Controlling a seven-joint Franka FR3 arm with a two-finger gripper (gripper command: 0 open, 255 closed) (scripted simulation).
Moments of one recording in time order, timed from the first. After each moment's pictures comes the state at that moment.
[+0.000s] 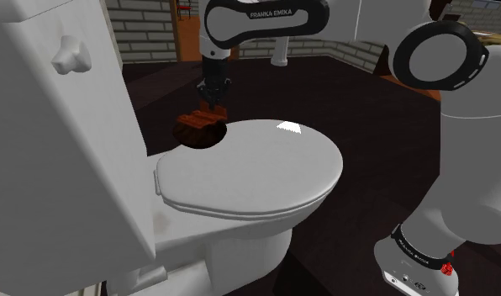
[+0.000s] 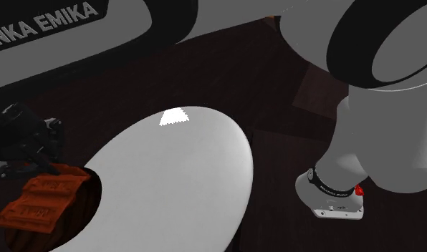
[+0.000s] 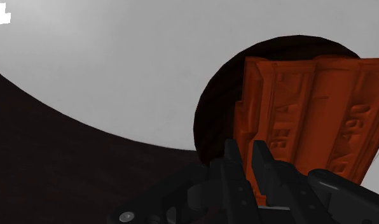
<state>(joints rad) 0.16 0.49 0.25 -1.28 -0.11 1.80 0.35</state>
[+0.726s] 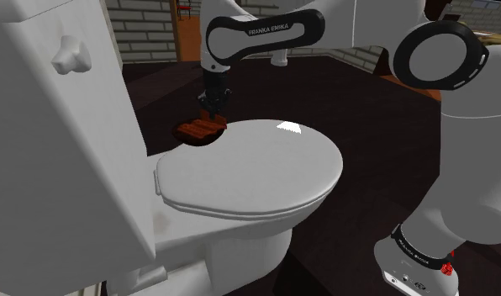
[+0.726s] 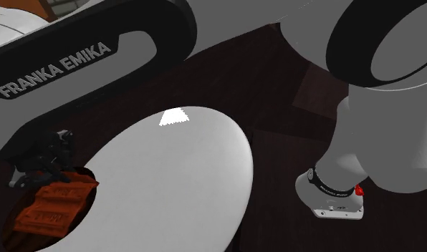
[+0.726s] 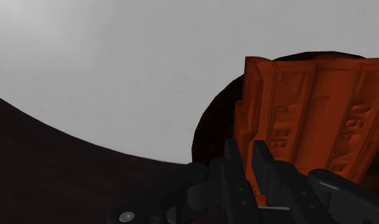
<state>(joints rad) 0.15 0.49 0.25 -1.37 -0.12 1.90 0.35</state>
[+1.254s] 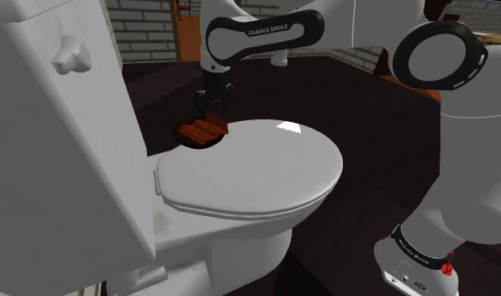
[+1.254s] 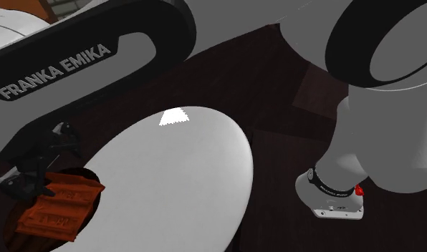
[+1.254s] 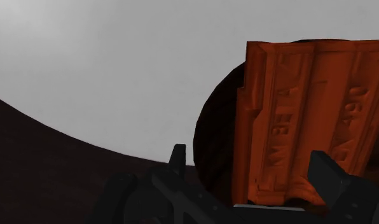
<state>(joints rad) 0.15 0.49 0.25 -1.37 -0.12 1.90 0.35</state>
